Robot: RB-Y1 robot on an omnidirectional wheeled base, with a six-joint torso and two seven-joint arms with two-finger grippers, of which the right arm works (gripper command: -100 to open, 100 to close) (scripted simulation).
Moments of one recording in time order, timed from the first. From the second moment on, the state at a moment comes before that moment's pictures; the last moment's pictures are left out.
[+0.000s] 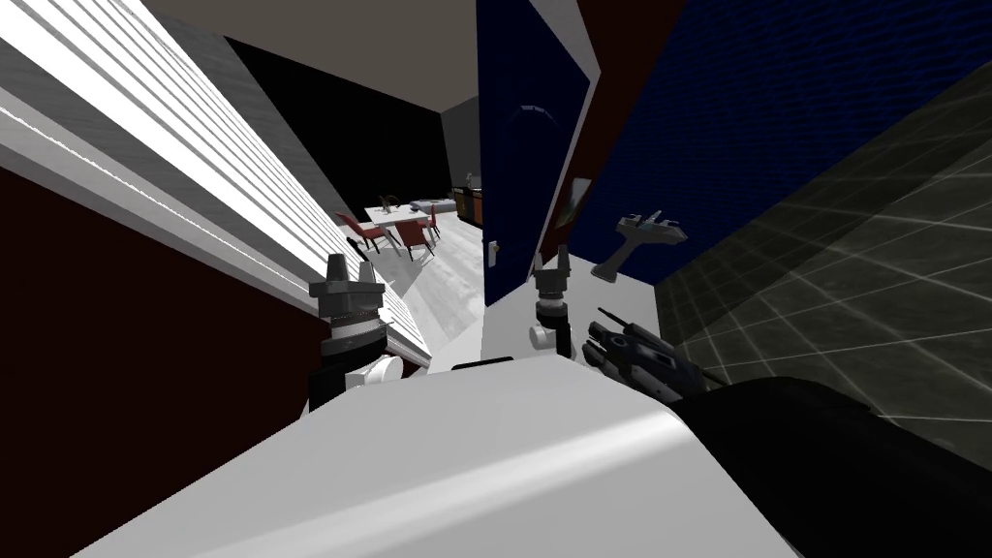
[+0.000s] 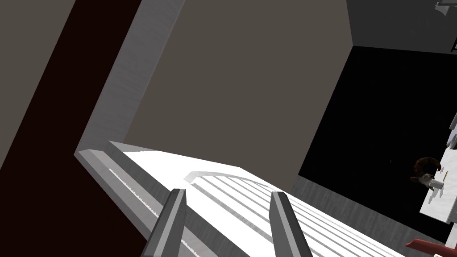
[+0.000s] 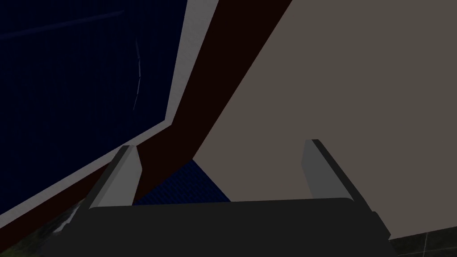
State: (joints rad) arm 0.35 -0.03 0.08 -2.13 0.02 -0.64 -0.15
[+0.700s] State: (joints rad) arm 0.23 -0.07 0.10 -1.92 0.06 -0.63 -0.21
